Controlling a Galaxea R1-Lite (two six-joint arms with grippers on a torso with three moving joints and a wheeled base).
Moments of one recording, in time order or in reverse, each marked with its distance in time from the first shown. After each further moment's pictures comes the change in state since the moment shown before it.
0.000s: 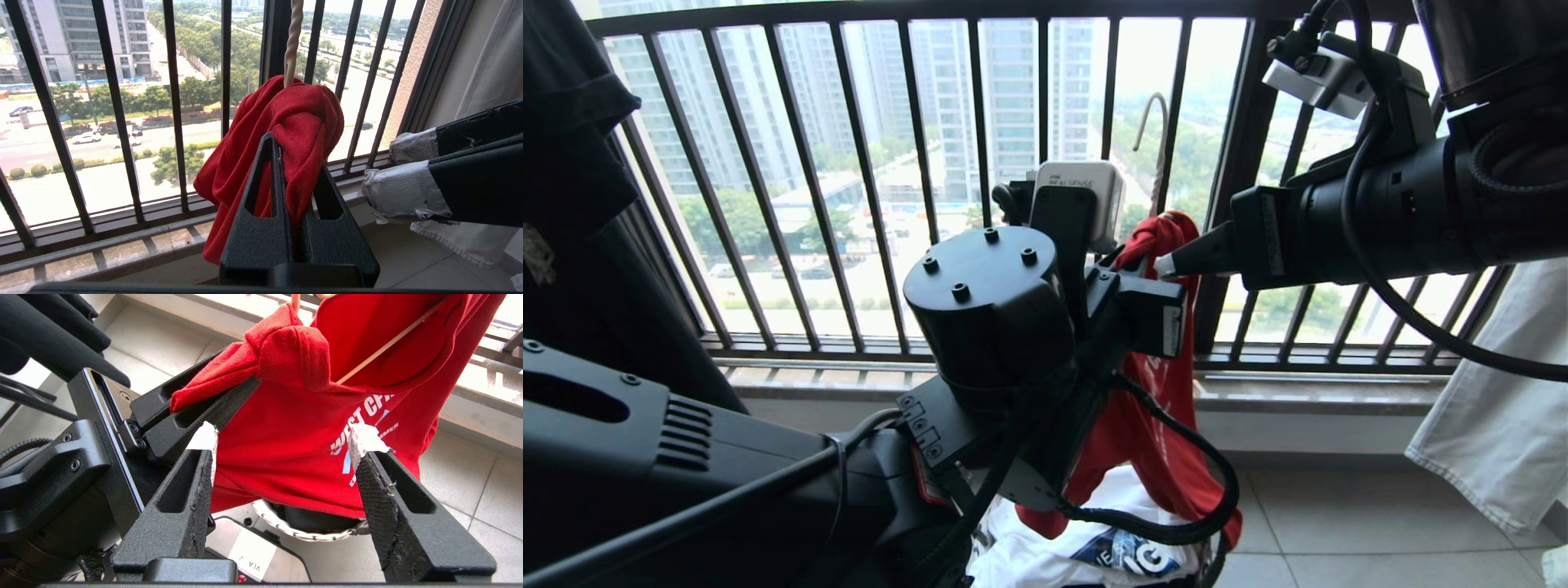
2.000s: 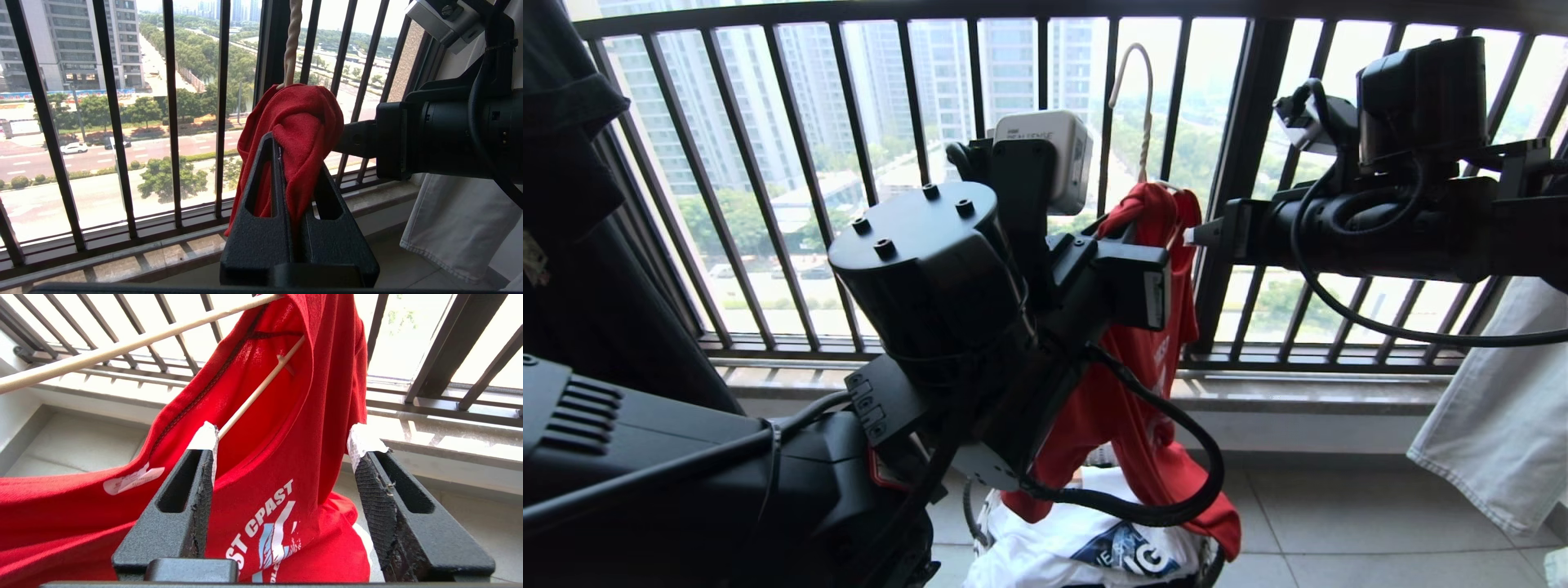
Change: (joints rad) left arm 0.019 -0.063 0.008 0.004 -0.040 -0.012; right arm -0.253 0.089 0.252 -0.536 -0.055 -0.063
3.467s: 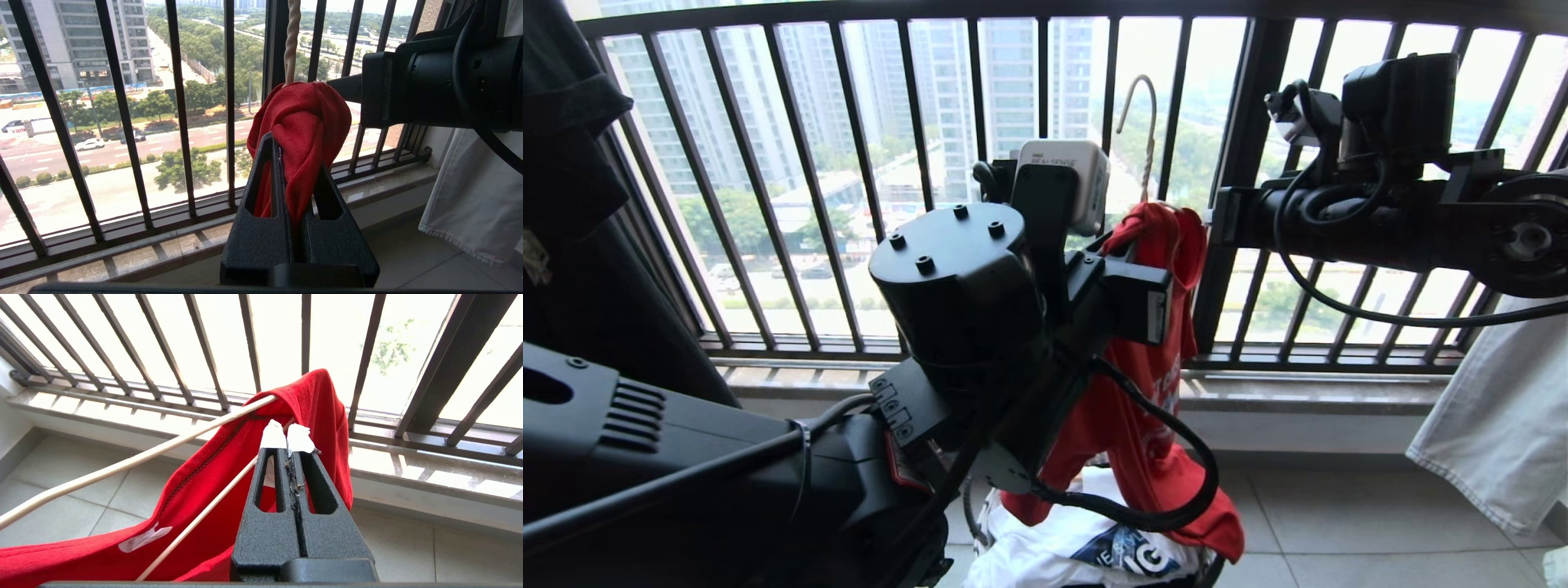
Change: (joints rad) left arm 0.009 0.031 -0.004 0.028 0.004 0.037; right arm -0.055 0.069 -0.027 -0.135 0.030 -0.061
